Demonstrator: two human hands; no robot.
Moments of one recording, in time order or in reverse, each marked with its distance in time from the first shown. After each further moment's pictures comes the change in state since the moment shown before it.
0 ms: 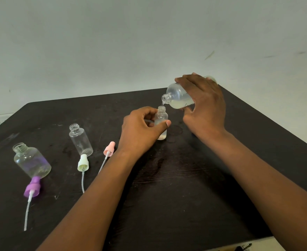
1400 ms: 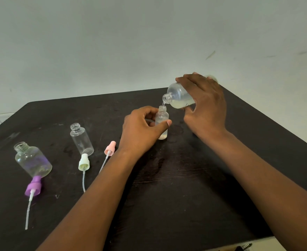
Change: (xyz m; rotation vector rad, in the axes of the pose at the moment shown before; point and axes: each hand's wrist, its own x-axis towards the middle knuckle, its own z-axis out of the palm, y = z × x) left_hand 0.000 0.002 -0.001 0.011 0.005 0.003; right_hand -0.001 0.000 0.002 0.001 0.018 -0.011
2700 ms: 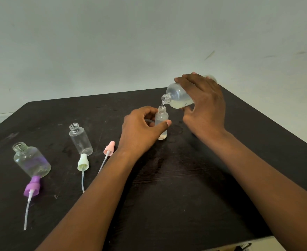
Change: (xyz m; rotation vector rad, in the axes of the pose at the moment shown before) left_hand -0.001 0.001 -0.001 -0.001 -0.014 -0.022; right_hand 0.000 -0.002 -0.001 -0.004 -0.007 0.004
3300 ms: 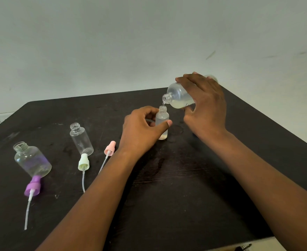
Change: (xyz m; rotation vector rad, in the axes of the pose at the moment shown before) left_hand 0.001 -0.002 0.001 -0.003 0.003 0.017; right_hand 0.000 0.000 -0.001 -0.001 -0.007 0.001
